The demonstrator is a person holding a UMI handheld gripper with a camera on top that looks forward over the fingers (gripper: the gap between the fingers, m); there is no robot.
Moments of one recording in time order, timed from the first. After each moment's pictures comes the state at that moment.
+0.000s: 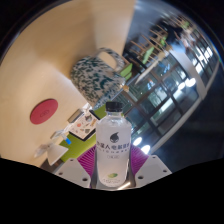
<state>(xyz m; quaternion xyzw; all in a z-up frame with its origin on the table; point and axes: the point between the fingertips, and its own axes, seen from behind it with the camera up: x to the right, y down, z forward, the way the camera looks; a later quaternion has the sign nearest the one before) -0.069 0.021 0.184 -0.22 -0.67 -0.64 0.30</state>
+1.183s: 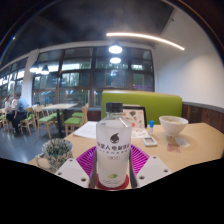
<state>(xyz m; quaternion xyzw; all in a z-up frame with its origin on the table) -0.015 0.048 0.073 -0.75 -0.07 0.05 0.65</state>
